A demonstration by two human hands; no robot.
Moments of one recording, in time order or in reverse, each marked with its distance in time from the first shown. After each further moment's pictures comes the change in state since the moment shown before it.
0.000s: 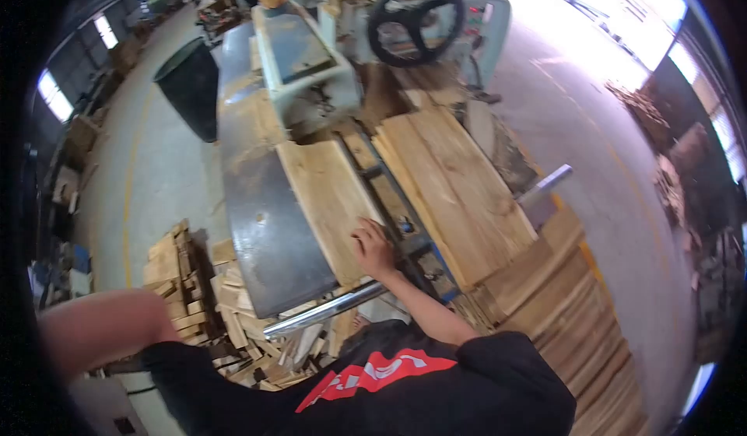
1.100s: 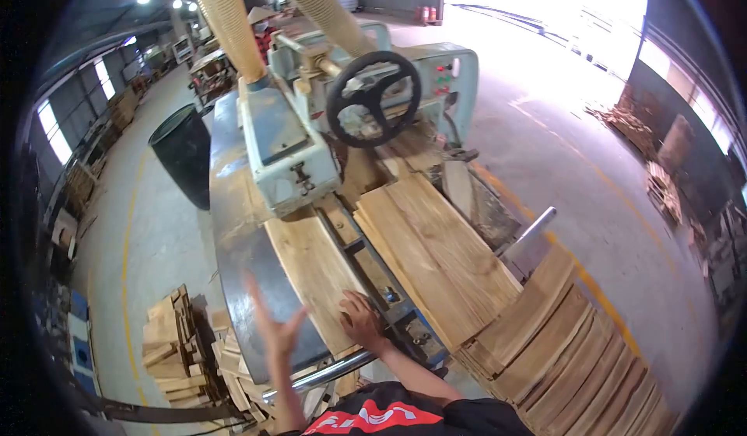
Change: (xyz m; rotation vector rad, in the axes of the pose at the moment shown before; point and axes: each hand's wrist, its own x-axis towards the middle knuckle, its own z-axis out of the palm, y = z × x) left_hand -0.205 0.098 0.277 -0.345 0.000 -0.985; right_hand 0.002 0.001 -0.007 0.020 -0.007 -0.062
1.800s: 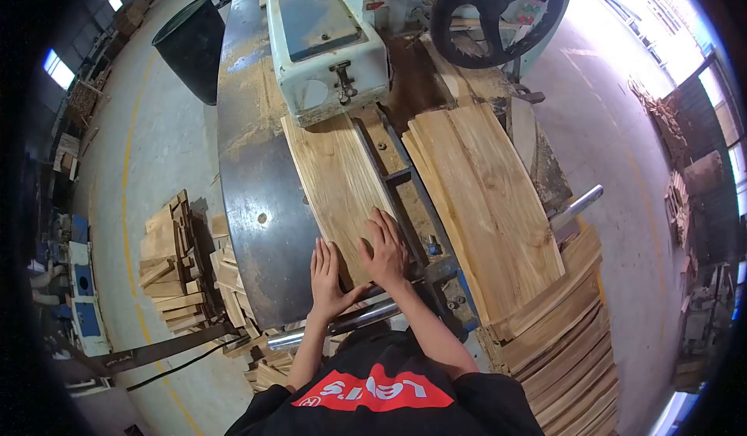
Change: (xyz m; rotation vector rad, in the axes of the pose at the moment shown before) left_hand -0.066 -0.121 0.074 0.212 -0.383 0.104; right_hand 0.043 -0.001 0.031 -0.132 -0.087 0.099
